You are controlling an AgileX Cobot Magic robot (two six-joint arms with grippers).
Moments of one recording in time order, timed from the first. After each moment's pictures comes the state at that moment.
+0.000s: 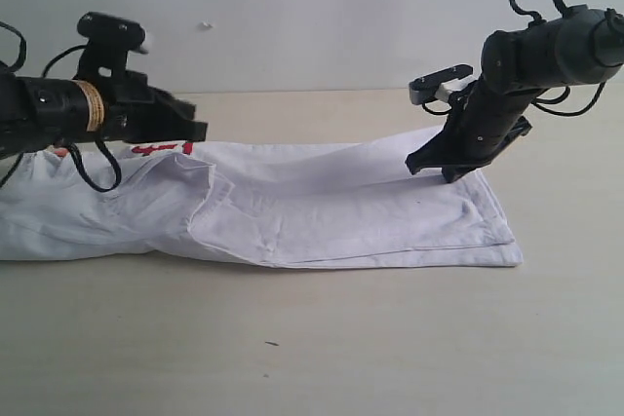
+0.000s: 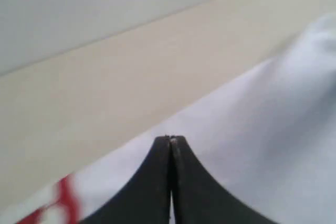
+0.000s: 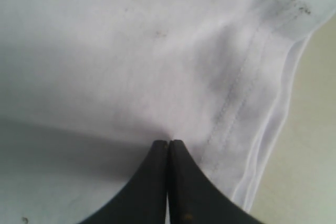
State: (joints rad) left arm -0.26 1.91 -1.06 0.99 -0.44 -0.85; right arm 0.05 2.27 -1.57 0.00 0.63 -0.17
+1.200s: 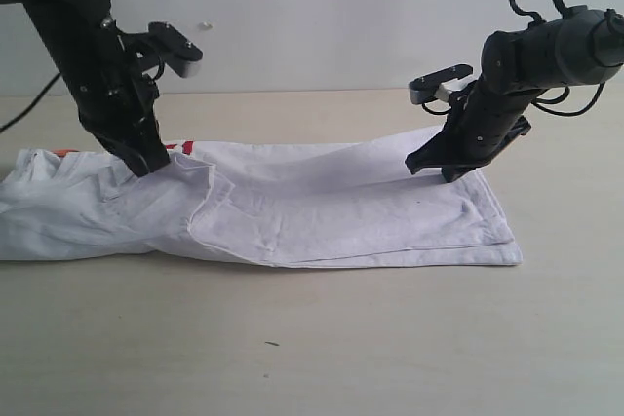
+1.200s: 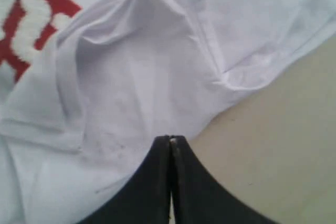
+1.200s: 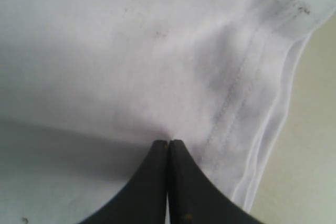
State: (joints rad) left arm -0.35 2.00 -1.60 -0.03 1.12 0.59; right arm 0.05 2.27 -1.57 0.00 0.63 -0.18
